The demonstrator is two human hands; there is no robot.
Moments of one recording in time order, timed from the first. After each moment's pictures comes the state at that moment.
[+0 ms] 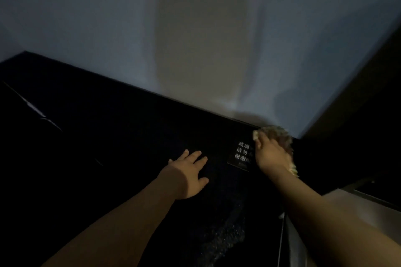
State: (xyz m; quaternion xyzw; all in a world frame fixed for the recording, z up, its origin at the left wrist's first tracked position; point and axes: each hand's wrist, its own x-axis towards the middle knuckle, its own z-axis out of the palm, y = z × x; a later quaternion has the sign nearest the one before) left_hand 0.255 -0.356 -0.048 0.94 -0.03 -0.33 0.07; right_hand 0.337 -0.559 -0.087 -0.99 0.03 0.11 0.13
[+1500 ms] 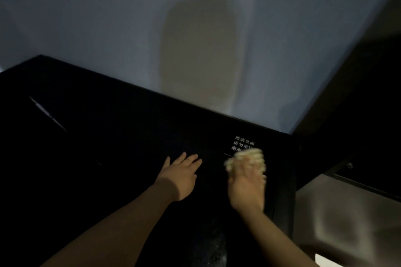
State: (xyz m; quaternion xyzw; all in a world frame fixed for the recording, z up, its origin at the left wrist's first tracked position) left_hand 0.208 -0.350 -0.055 0.96 -0.04 -0.28 0.07; right_hand 0.213 -0.522 -0.077 -0.98 -0.02 0.10 0.16
